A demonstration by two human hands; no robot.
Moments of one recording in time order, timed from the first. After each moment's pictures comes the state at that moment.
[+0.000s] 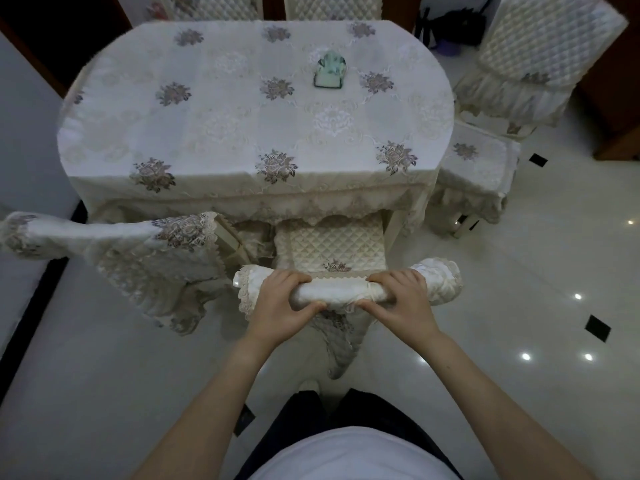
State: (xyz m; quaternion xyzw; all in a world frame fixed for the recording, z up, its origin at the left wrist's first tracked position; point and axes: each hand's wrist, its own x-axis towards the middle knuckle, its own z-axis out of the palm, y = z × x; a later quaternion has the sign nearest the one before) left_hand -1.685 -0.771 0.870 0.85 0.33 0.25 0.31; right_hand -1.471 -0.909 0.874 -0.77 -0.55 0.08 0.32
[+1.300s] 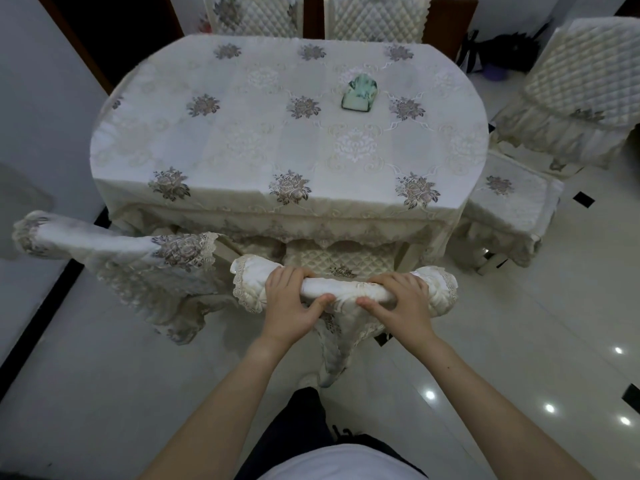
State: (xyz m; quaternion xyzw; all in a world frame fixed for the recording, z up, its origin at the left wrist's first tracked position) left_hand -1.609 -0.733 0.857 0.81 0.44 0.31 0.24; right_hand -1.405 -0.836 0.870 -0.75 -0.56 0.11 0.34
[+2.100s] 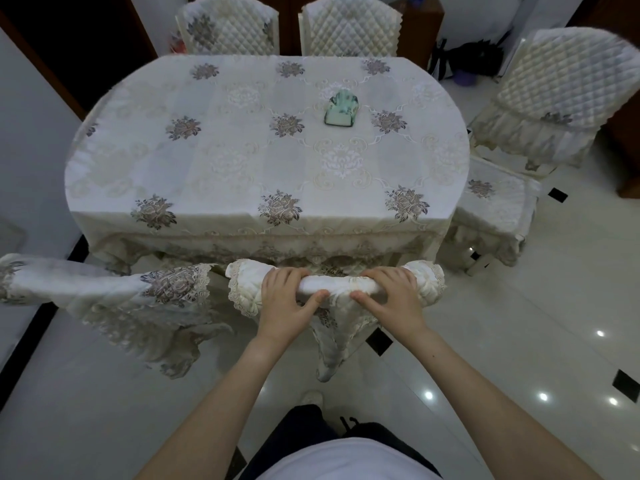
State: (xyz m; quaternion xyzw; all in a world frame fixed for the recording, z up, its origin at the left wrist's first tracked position) left_hand -1.600 -0.678 0.868 0.83 0.42 0.25 0.25; right_hand -1.397 -0.788 0.871 -0.77 -0.55 0.09 0.31
